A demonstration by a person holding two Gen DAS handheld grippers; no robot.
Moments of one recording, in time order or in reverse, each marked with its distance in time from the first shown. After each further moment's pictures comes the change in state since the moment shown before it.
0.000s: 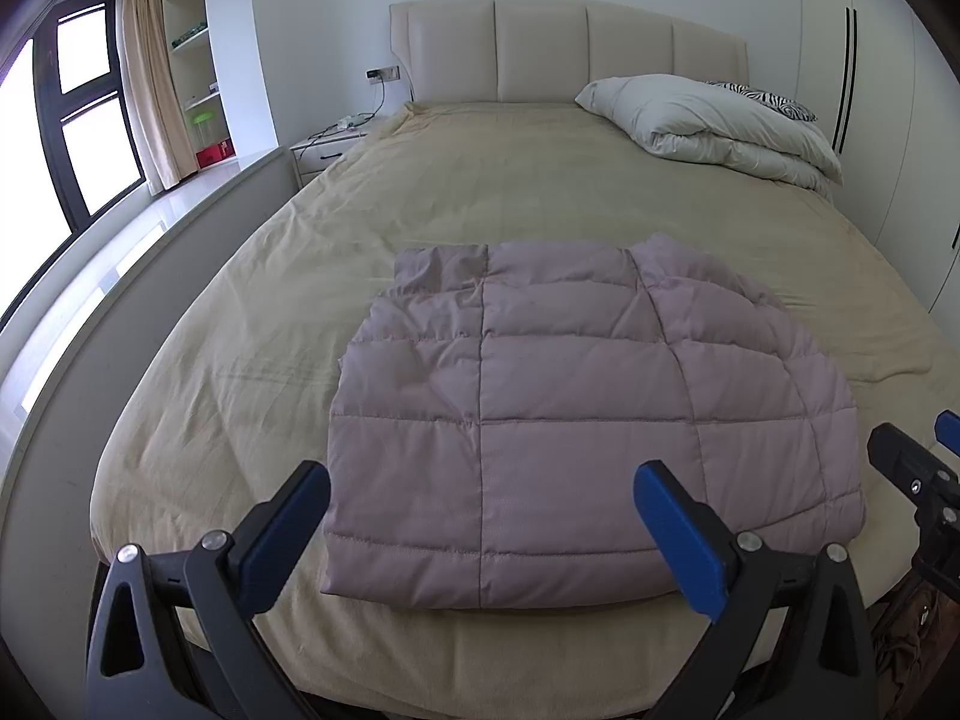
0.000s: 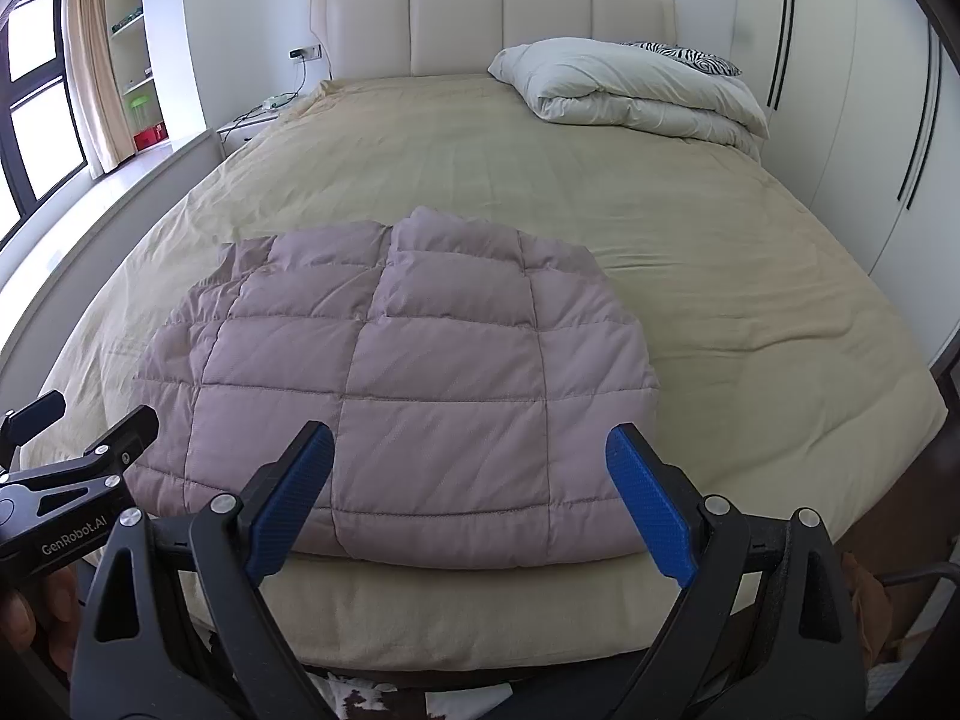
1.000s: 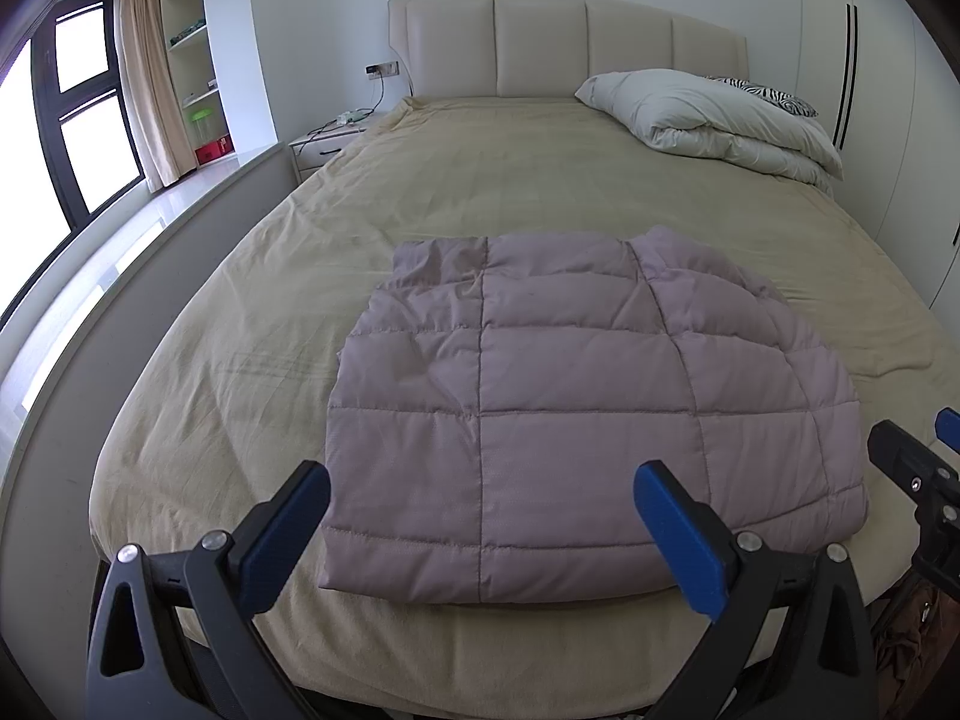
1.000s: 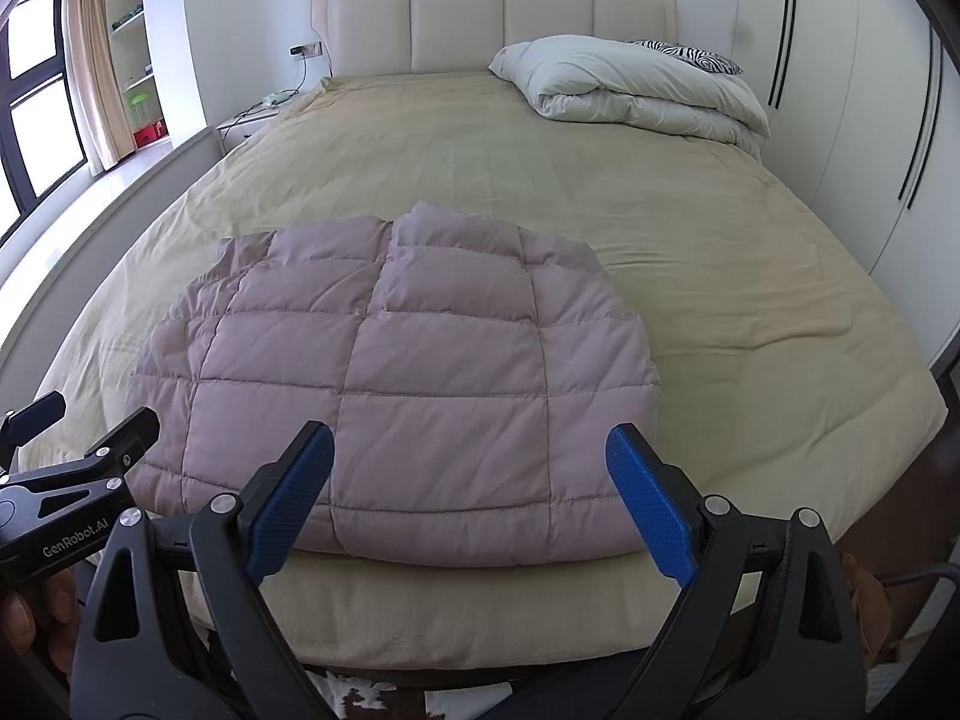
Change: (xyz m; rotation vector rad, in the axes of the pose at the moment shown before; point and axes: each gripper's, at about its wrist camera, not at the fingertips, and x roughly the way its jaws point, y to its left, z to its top) left arm 0.003 0.003 -0.003 0.005 0.011 -0.002; right arm 0.001 0.002 -0.003 0.003 0.004 0.000
